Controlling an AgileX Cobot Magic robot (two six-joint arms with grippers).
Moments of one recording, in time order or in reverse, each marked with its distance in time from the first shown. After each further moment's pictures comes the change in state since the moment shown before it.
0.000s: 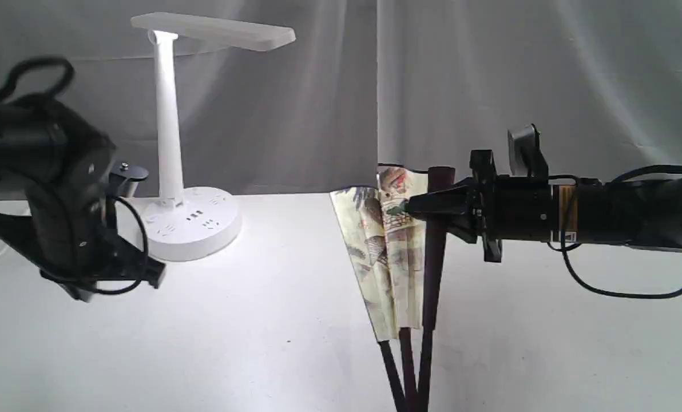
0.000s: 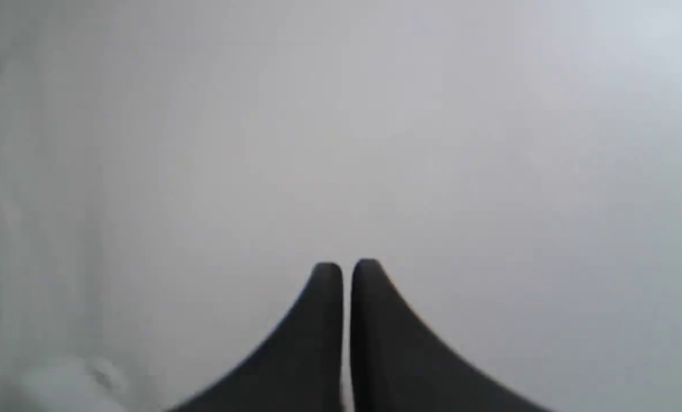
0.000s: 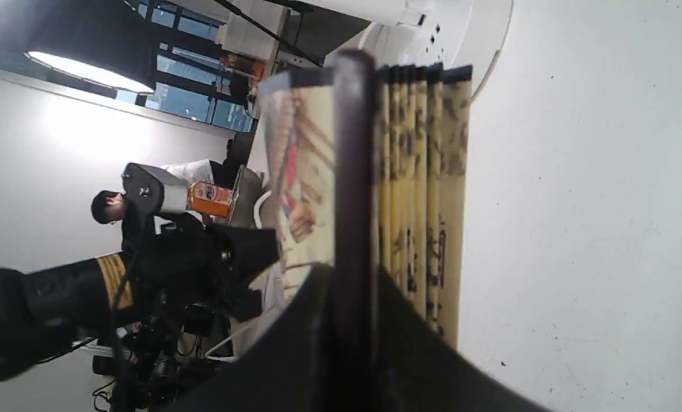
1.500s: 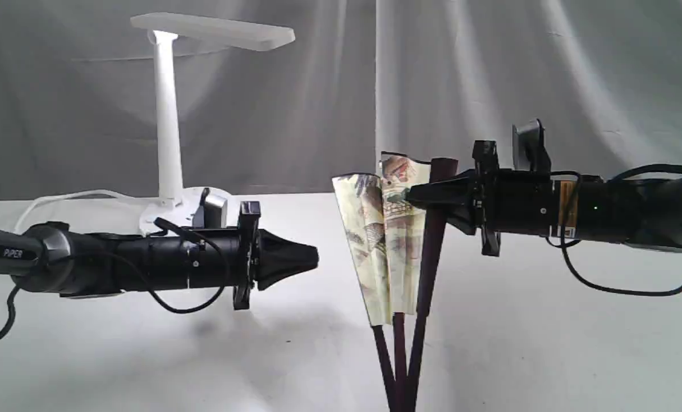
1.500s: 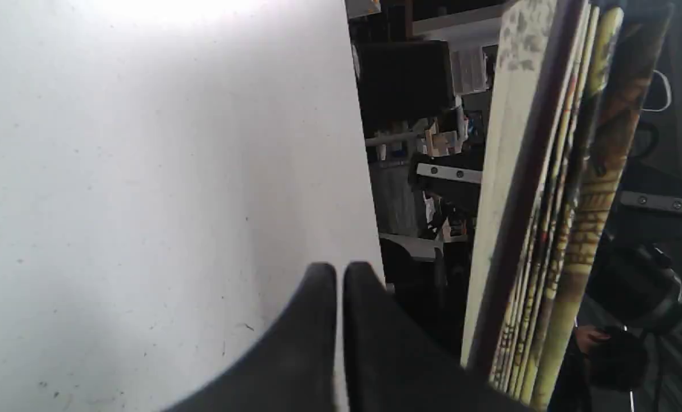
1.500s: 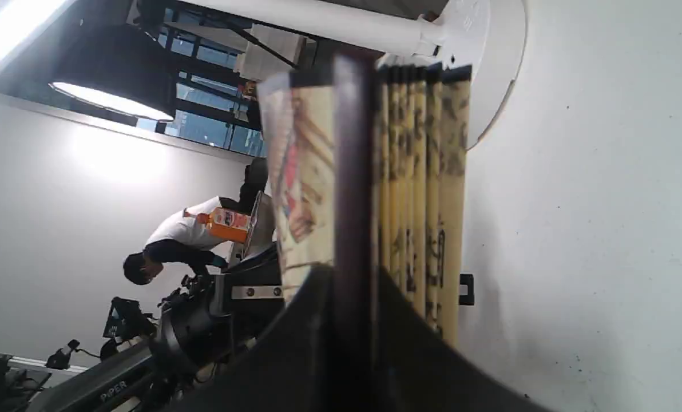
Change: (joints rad) left arm 0.143 0.506 -0.157 -2.173 0.257 1.331; right arm 0.000 0.000 0.000 0.055 0.000 0.000
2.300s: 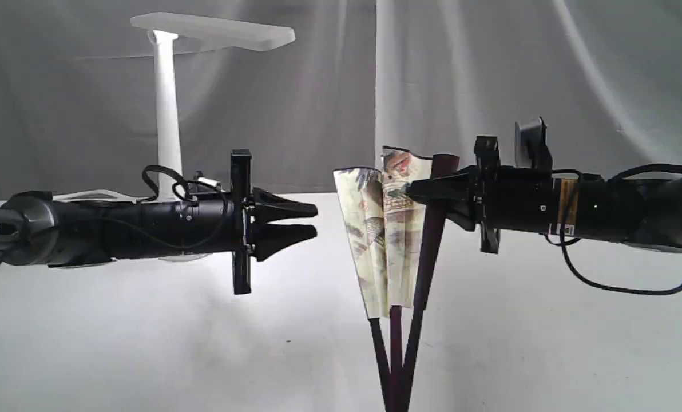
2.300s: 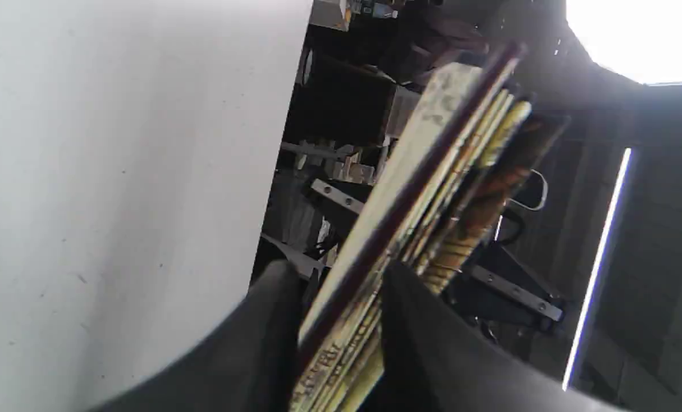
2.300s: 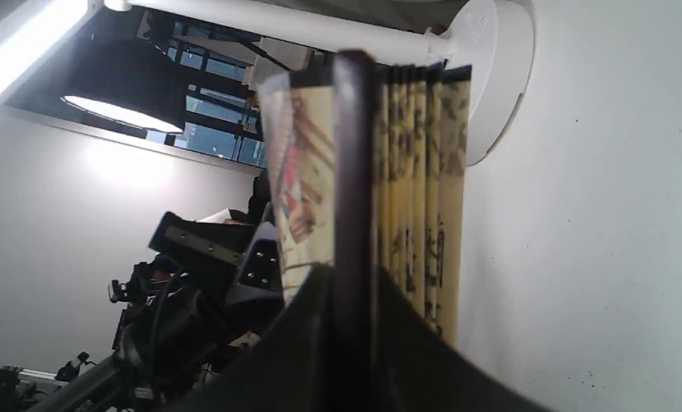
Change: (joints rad) left arm -0.002 -0.091 -0.004 -0.005 0.000 -0.459; right arm 0.000 0.000 0.000 0.032 0.000 0.000
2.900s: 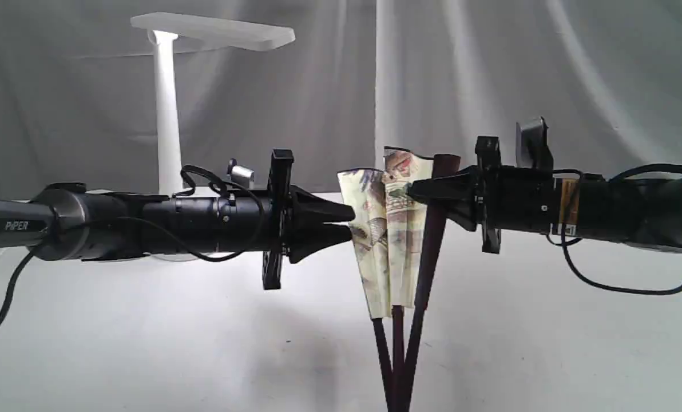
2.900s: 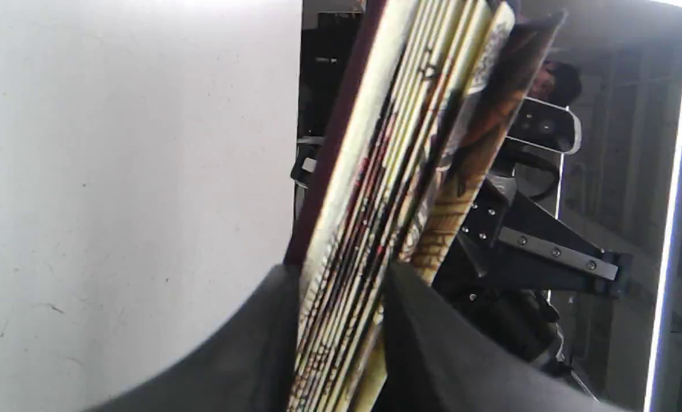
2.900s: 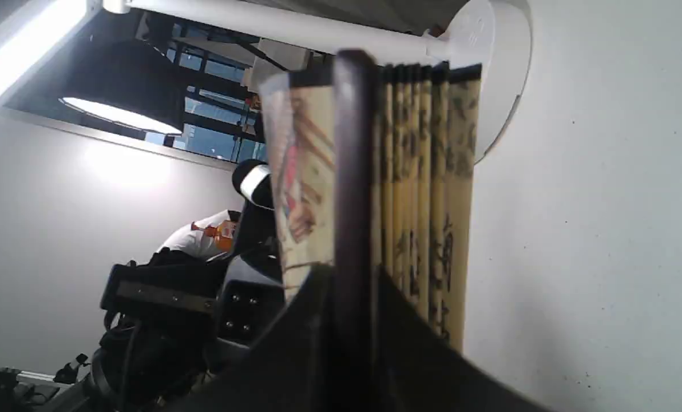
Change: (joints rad) left arm -0.094 -0.030 -0.004 -0.004 -0.084 0.116; right arm 0.000 0.000 0.000 0.000 0.002 0.000
